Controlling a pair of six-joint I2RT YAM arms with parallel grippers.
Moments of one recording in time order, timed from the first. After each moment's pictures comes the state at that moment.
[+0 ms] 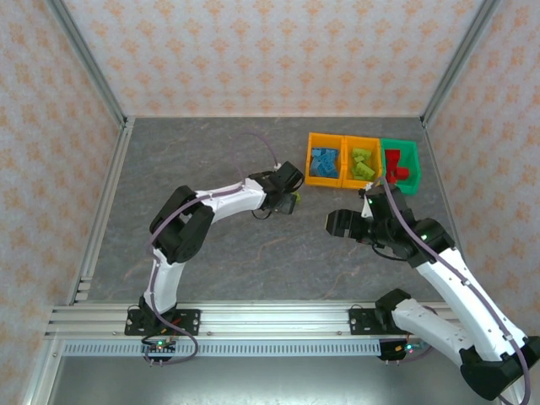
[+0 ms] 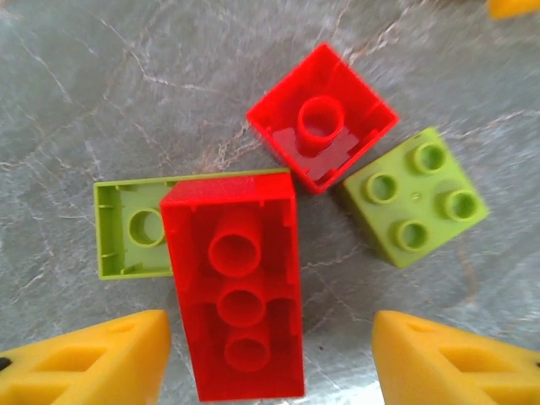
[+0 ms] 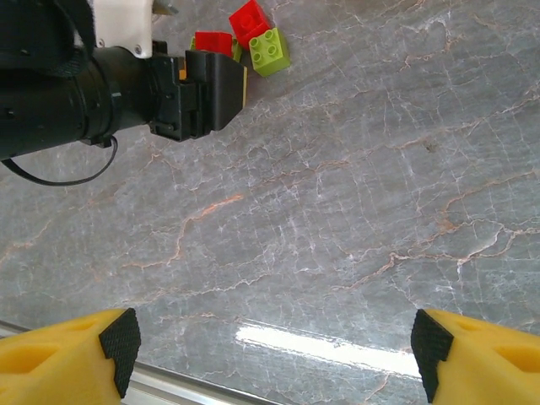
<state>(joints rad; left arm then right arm) -0.71 2.08 1.49 -0.56 -0.24 -0.42 0.50 0.83 0.96 -1.01 -0.12 0.63</state>
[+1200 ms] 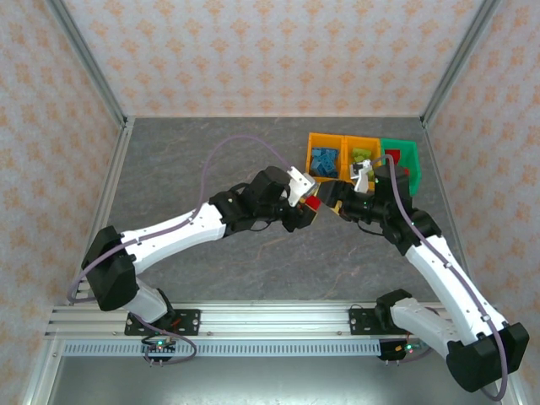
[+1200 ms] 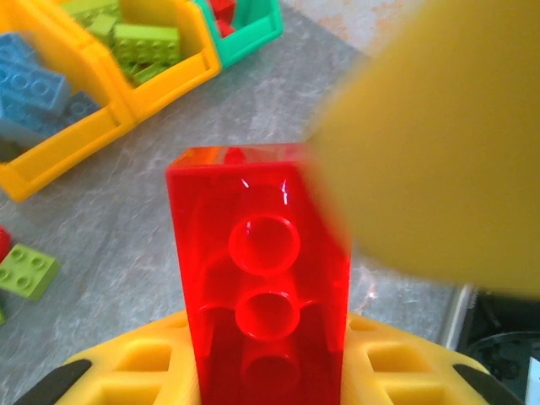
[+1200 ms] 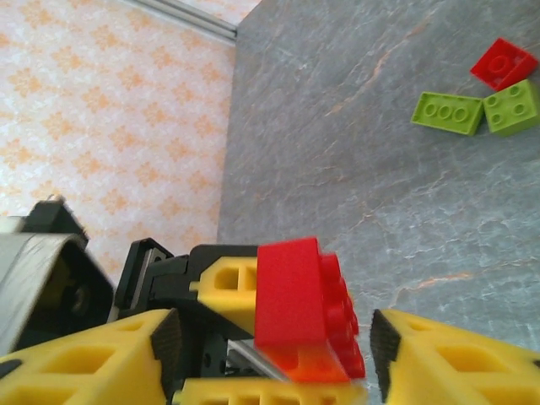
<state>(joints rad) -0.88 1.52 1.22 -0.30 0.21 -0.17 0.35 0.92 0.87 -0.46 -0.60 0.87</state>
